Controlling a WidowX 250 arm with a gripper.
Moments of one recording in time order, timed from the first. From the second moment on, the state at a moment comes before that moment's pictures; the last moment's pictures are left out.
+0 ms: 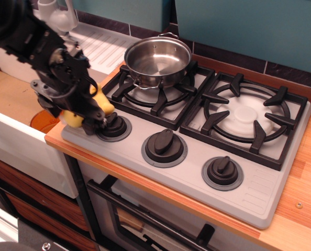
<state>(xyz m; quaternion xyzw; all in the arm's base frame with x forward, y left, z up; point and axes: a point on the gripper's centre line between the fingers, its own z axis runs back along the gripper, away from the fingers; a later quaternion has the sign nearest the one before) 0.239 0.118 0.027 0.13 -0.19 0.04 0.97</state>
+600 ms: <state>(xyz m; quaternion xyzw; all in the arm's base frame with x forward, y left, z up) 0.244 0.112 0.025 0.13 -0.17 0.03 0.98</state>
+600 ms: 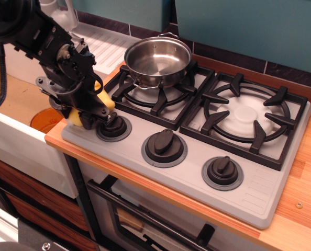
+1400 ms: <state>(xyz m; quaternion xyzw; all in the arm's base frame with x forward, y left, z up) 0.240 0.126 0.093 0.16 -0.13 0.00 0.98</state>
